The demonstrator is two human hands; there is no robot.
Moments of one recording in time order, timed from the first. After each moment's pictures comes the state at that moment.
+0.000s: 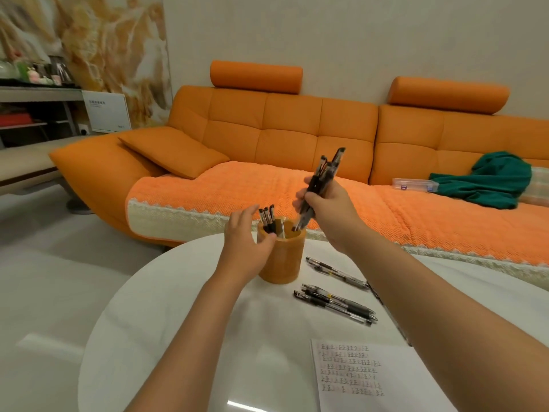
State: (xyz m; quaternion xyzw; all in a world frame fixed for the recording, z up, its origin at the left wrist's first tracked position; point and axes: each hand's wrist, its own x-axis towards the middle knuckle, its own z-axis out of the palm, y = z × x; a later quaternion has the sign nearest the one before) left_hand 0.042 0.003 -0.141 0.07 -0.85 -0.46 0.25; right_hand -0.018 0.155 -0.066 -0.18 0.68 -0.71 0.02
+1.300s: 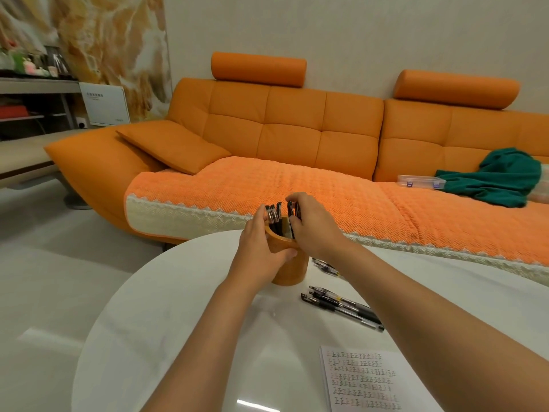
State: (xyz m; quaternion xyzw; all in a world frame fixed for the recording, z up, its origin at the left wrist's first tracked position) left_hand 0.023 0.004 -0.162 0.05 -0.85 -0.48 0.18; right_hand -0.047 0.128 -0.114 -0.27 0.91 -0.29 -0.11
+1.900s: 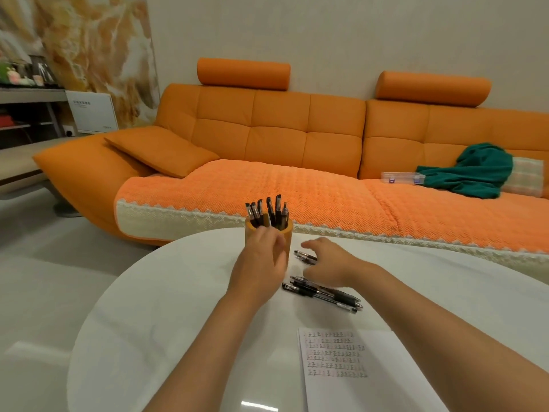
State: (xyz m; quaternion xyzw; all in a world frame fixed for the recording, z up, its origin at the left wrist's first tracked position) left_hand 0.062 0.051 -0.164 -0.04 -0.89 -0.34 0.30; right_hand -0.019 0.214 -0.142 -0.22 0.96 -0.16 0.11
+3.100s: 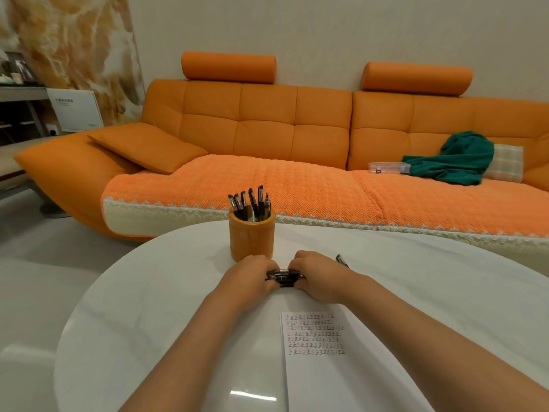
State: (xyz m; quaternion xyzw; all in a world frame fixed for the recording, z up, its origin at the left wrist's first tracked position) left_hand 0.068 0.061 -0.180 -0.07 -0.97 -0.21 0.03; right_hand 0.015 0.237 -0.165 -0.36 0.93 -0.07 0.08
